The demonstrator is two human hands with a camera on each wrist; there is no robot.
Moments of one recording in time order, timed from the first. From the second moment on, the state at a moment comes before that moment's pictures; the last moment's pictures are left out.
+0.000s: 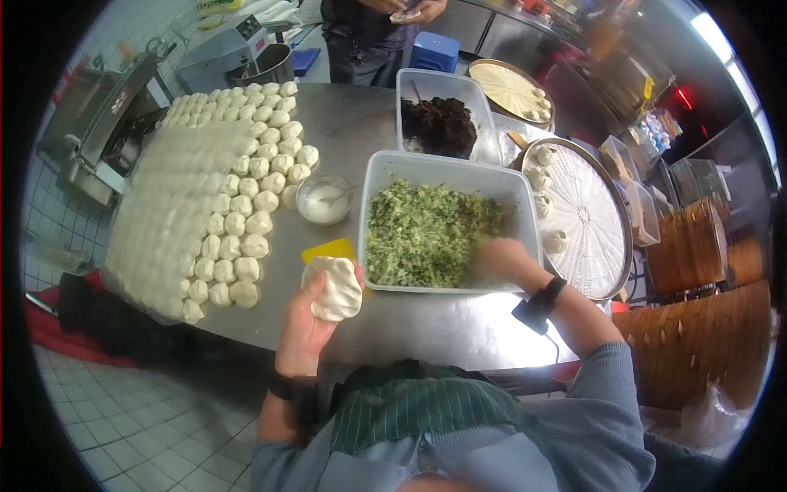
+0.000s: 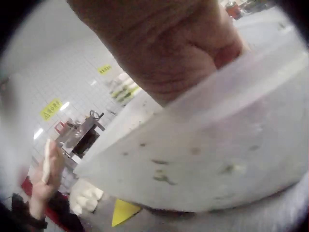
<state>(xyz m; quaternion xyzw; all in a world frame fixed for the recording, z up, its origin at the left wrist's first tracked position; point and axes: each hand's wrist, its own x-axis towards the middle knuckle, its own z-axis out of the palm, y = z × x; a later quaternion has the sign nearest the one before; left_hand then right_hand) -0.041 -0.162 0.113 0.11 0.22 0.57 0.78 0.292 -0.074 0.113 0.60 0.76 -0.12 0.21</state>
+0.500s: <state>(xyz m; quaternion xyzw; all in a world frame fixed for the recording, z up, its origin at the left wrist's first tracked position) 0.020 -0.119 0.126 0.19 0.38 0.64 0.64 0.298 -0.056 0.119 0.46 0.82 -0.13 0.31</state>
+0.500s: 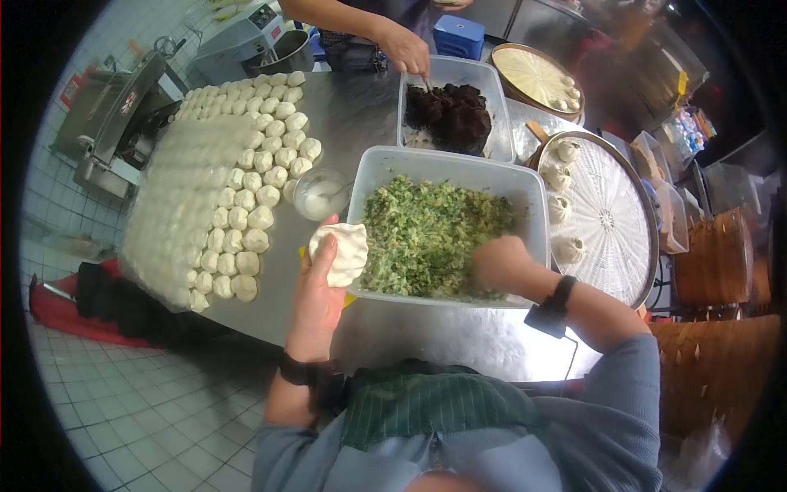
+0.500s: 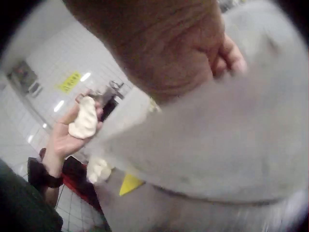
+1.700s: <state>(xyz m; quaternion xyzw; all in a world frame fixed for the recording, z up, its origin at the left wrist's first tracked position) 0.034 -0.113 0.107 0.28 0.42 0.69 0.51 0.251 -0.069 0.164 0.51 0.77 -0.32 -0.20</state>
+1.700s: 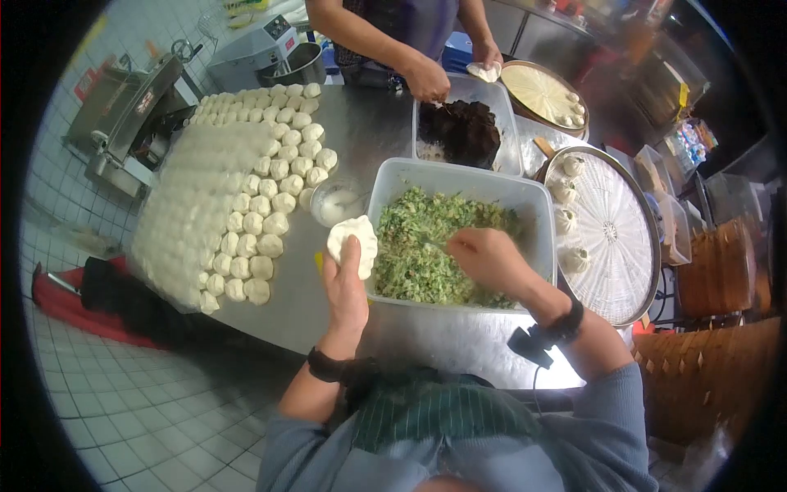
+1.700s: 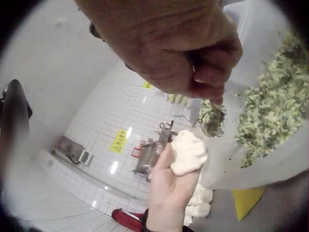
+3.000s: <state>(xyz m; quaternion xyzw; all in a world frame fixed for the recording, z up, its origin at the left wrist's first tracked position) 0.070 -0.094 0.116 0.10 0.26 0.53 0.80 0.305 -0.106 0.184 0.52 0.84 -0.05 -0.12</state>
